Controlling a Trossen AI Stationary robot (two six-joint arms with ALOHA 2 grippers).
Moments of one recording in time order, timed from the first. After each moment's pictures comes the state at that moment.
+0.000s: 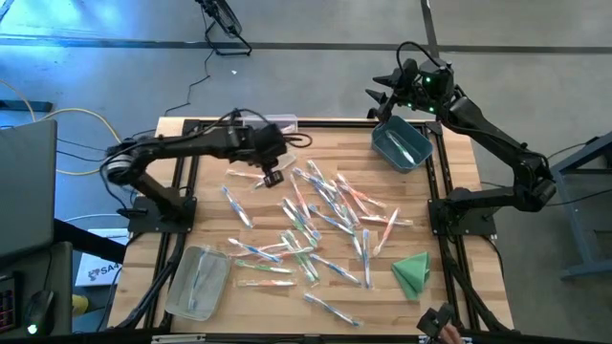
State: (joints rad) left arm 0.33 1.47 1.20 -0.73 -0.19 -0.03; right arm -0.86 1.22 1.17 -0.23 -0.24 -0.26
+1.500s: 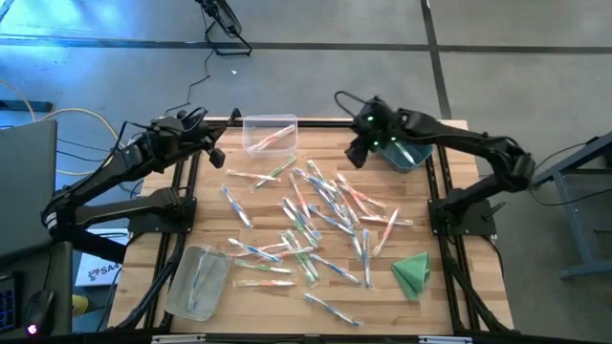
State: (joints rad) left arm 0.54 0.61 0.81 -0.52 -0.29 0.06; right arm -0.53 1.46 1.17 -0.63 -0.15 0.16
